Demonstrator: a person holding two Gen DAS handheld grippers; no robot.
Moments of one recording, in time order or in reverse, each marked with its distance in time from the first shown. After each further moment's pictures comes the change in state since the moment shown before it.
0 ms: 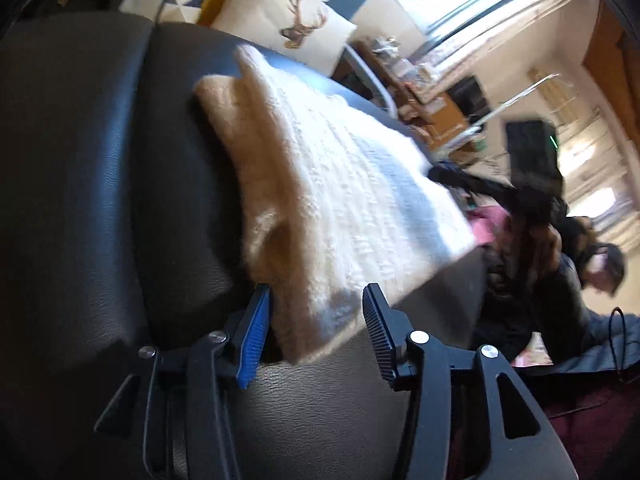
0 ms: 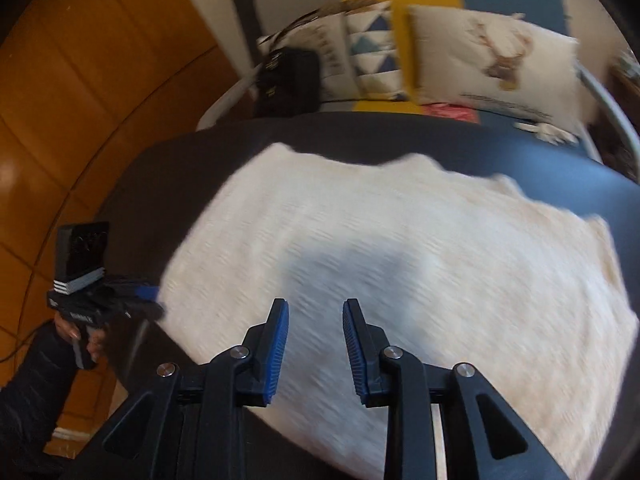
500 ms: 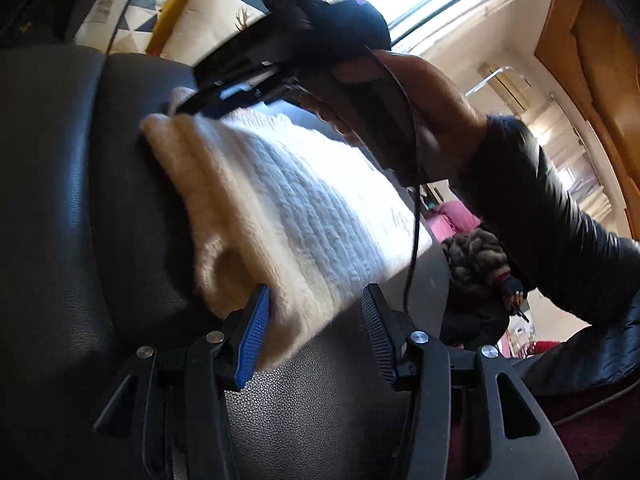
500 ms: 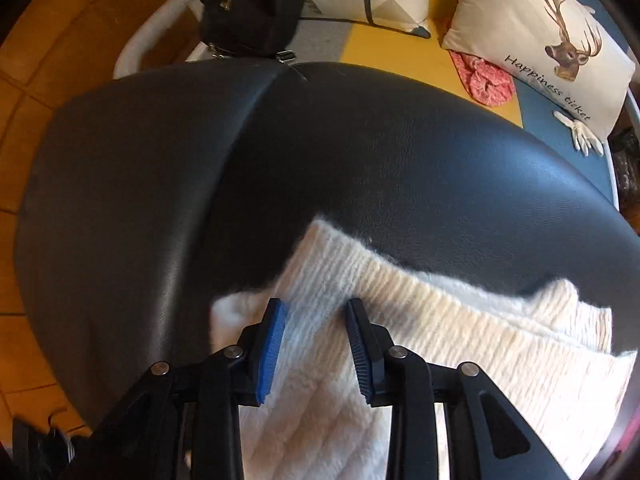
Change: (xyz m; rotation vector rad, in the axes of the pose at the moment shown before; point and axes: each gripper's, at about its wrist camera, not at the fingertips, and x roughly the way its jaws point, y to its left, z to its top) left arm -0.013 -0.022 -0.001 0.117 -0.042 -0.112; right arm 0.180 0.067 0.147 0.046 0.365 -0.274
